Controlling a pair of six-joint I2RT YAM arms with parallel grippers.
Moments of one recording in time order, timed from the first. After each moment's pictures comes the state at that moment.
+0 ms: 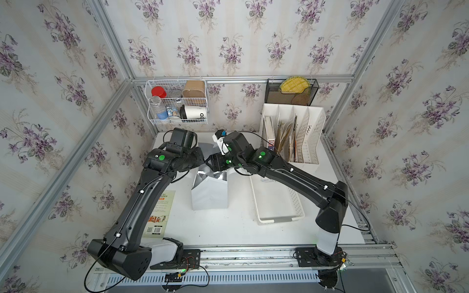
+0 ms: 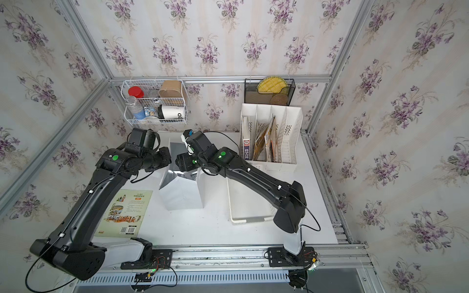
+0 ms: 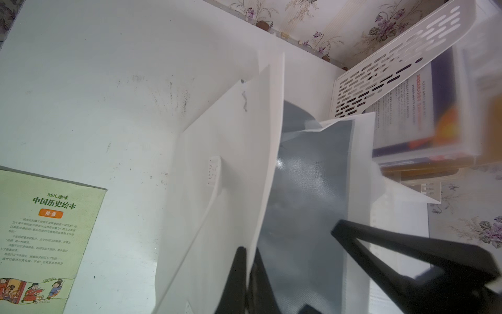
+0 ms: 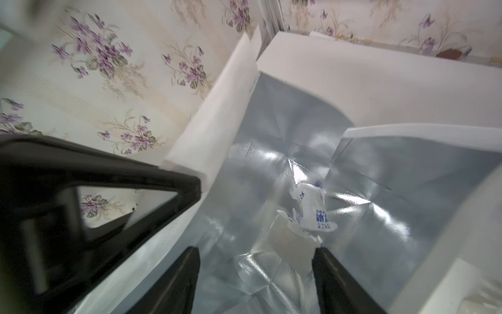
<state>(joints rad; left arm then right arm) -0.35 1.29 1.53 -1.12 -0.01 -0.61 0.97 1.82 1.84 -0.59 -0.06 0.45</state>
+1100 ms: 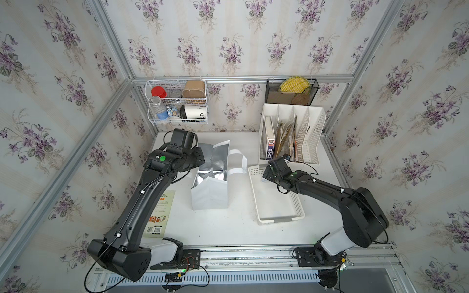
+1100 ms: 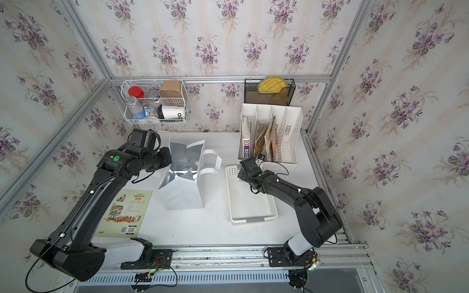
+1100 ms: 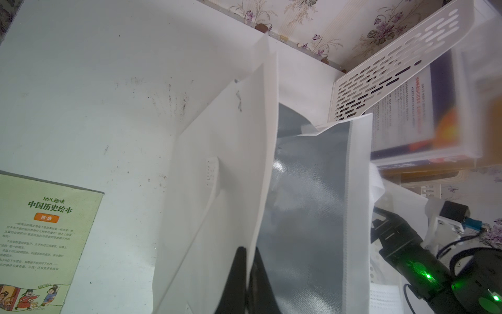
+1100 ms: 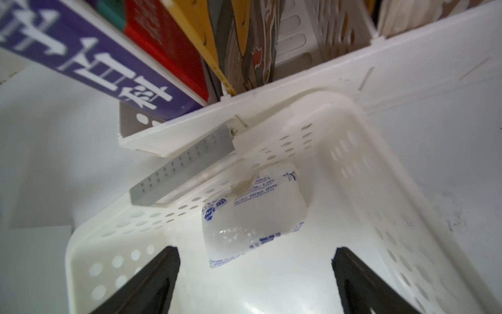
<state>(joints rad) -0.35 1.29 1.51 -1.09 -0.02 -0.61 0.57 1.61 0.95 -0.31 0.32 0.86</state>
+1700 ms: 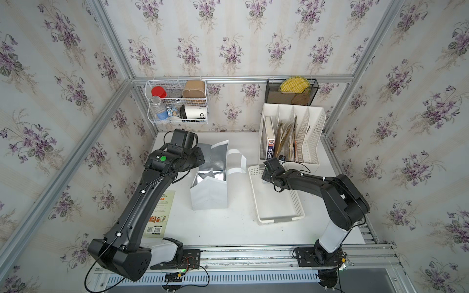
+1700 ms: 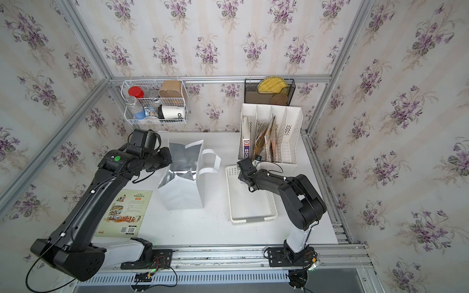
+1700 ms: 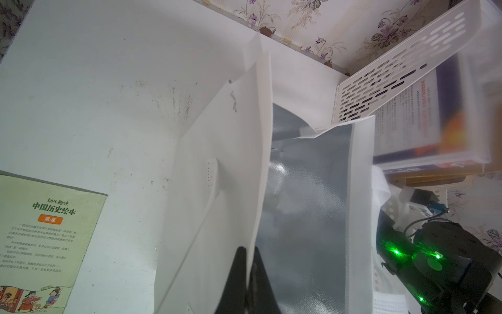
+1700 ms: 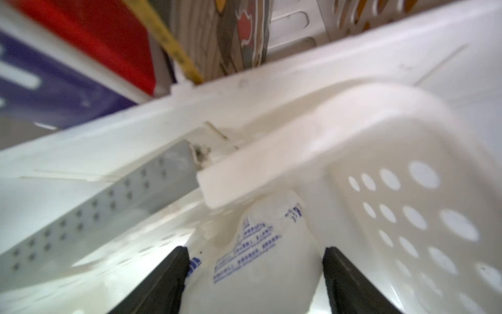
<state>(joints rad) -0.35 1.29 1.50 -1.08 -0.03 -0.61 0.56 1.74 0.93 -0.21 0.35 0.80</state>
